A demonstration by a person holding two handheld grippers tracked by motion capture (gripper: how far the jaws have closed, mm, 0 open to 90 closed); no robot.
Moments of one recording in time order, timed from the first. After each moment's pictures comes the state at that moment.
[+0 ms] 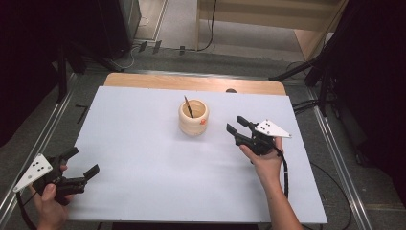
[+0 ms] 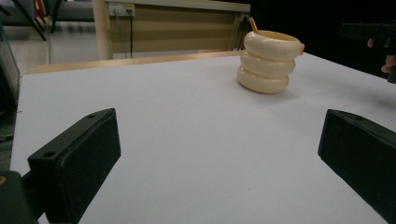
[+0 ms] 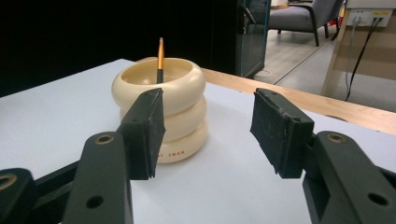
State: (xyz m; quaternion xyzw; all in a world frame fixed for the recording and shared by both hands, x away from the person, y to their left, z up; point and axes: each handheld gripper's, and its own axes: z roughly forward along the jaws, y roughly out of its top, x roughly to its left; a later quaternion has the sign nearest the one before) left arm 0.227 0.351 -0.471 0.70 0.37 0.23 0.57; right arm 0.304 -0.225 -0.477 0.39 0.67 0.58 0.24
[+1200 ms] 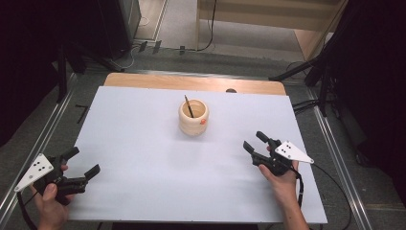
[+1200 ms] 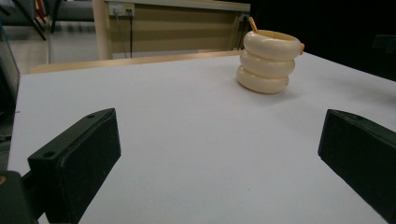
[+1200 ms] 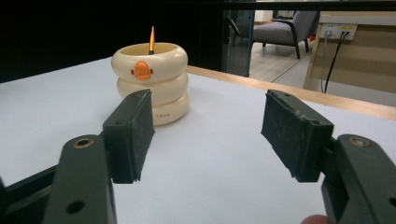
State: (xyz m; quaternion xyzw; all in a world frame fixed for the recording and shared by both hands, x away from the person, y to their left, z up) left arm 0.228 0.350 -0.471 0.70 0.37 0.23 0.57; right arm 0.250 -0.269 -0.500 0.39 0.66 0.58 0.28
